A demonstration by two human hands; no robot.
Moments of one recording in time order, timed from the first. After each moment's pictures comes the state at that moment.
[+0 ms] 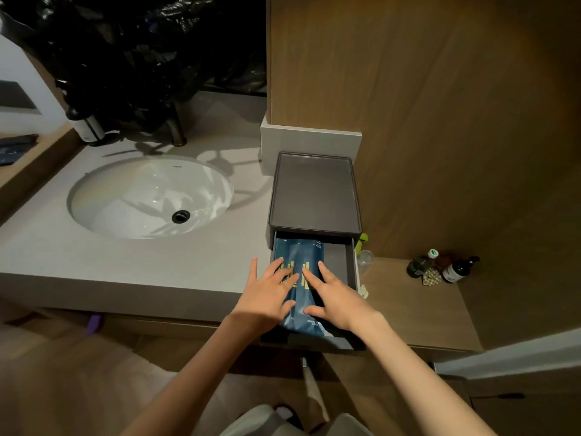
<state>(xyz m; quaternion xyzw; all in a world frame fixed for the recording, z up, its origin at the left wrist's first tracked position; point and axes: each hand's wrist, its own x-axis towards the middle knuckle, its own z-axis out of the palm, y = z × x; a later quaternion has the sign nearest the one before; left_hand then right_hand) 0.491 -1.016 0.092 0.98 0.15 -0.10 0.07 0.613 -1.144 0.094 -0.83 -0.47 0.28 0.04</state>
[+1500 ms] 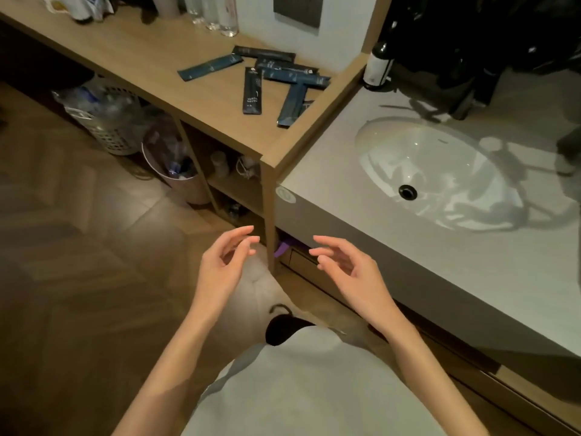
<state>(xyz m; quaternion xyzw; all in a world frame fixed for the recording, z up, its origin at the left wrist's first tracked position) 0.002 -0.719 0.101 0.56 0.54 0.35 0.52 0.202 -0.800 0.125 -0.67 -0.45 0.43 0.40</state>
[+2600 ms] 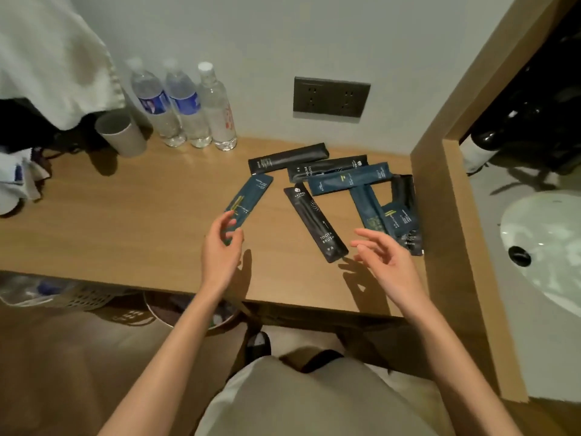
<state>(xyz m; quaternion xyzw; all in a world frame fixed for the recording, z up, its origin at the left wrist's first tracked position) -0.035 -0.071 0.050 0.67 0.48 0.25 0.51 0.130 -0.294 0.109 -0.78 -0.23 0.29 0.50</state>
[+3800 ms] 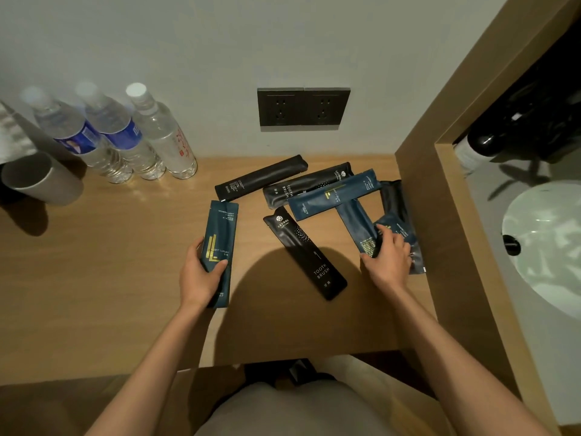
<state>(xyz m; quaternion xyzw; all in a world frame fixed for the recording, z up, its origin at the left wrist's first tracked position) 0.022 0.024 -0.003 0.73 0.51 0.08 0.44 0.235 -0.232 0.001 -0.97 -0.07 0.15 0.17</state>
